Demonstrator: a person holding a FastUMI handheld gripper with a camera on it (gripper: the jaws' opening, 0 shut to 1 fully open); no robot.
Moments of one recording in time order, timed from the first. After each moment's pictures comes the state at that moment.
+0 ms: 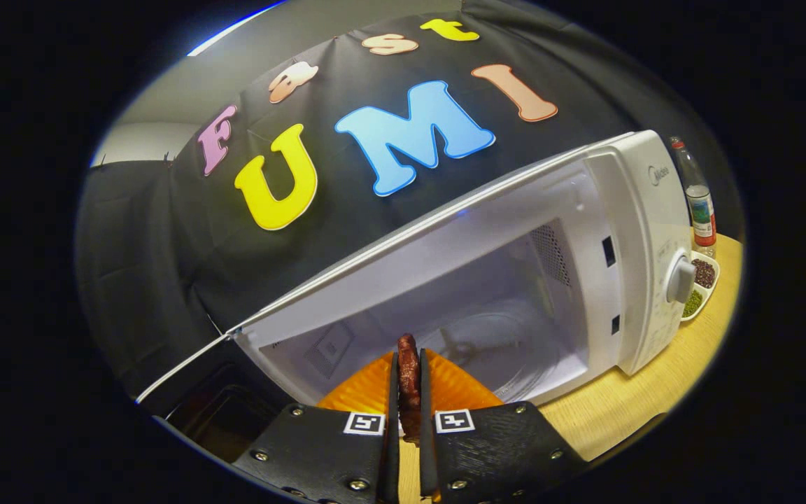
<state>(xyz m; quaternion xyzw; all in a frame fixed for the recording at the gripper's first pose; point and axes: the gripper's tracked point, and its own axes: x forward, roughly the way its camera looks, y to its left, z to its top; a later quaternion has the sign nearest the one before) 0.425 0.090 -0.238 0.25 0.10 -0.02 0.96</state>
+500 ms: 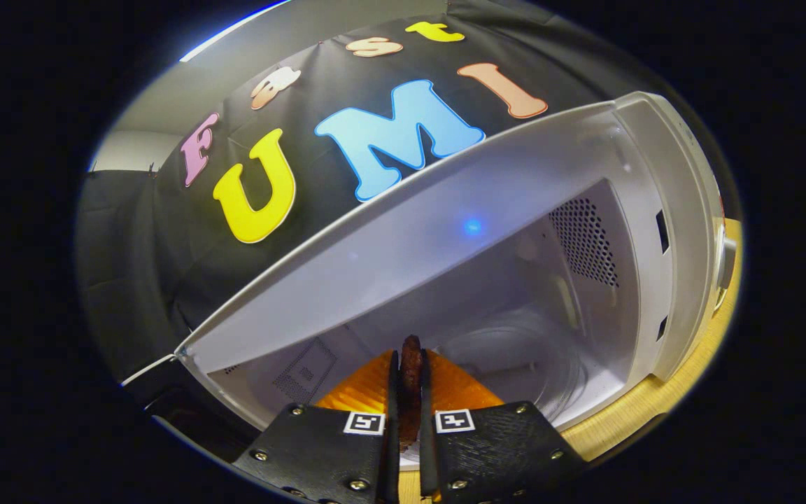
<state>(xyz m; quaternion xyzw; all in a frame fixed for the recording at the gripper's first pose) 0.482 0.077 -0.265 0.26 0.07 -0.06 0.96</state>
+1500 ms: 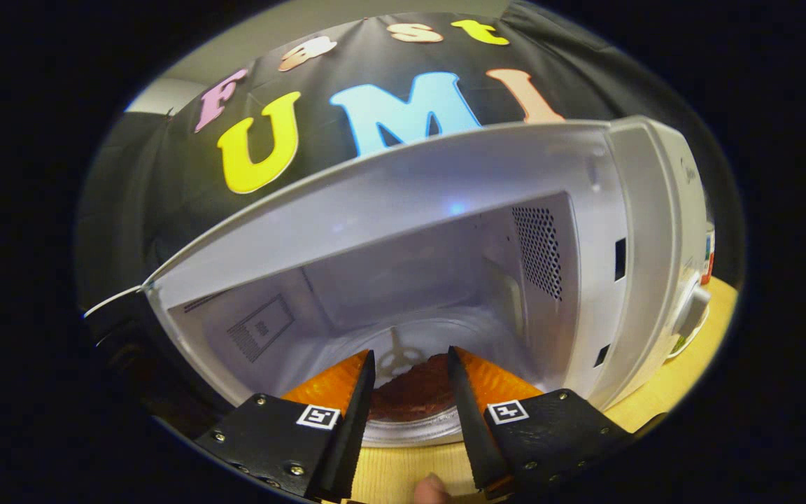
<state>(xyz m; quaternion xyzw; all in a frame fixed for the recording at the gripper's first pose) 0.433 0.059 -0.278 0.13 0.14 -0.06 0.98</state>
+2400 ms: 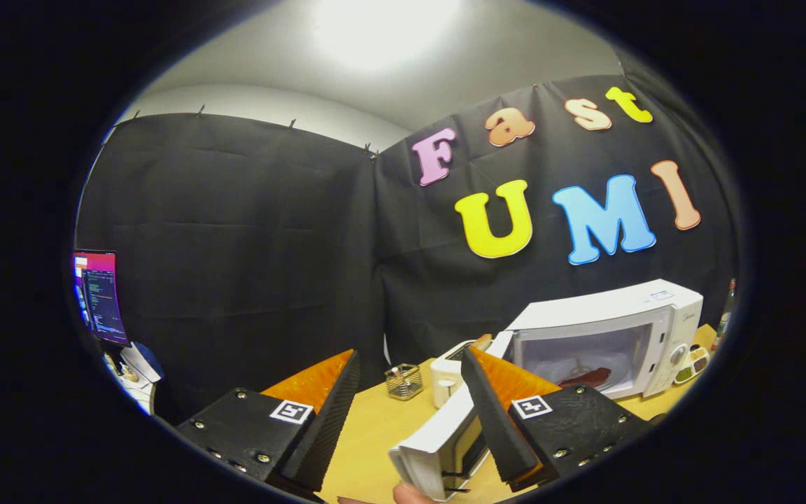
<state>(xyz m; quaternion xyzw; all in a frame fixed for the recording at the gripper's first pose) 0.141 0.297 -0.076 0.09 0.01 0.28 0.96</state>
